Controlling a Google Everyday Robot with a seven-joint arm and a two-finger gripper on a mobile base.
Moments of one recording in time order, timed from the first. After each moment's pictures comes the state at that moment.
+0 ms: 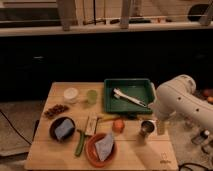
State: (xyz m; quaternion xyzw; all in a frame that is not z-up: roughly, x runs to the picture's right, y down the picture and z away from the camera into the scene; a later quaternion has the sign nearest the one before) arm 0.249 0.157 0.684 -0.29 -0.01 -0.06 0.96
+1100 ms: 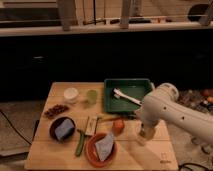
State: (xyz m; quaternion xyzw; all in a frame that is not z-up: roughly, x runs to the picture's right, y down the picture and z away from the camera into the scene) arm 0.186 0.187 0.702 -0.28 -0.05 -0.14 0.95
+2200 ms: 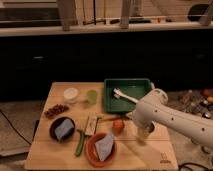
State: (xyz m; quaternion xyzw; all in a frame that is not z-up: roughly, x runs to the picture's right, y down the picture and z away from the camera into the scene) arm 0.163 0.203 0.753 -0.27 -0.10 -0.20 0.94
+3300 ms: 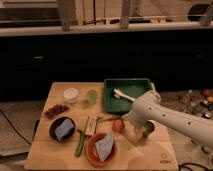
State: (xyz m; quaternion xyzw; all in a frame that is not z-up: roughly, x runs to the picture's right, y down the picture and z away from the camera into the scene) arm 0.150 0.223 0.802 -0.29 -0.15 -0.23 0.92
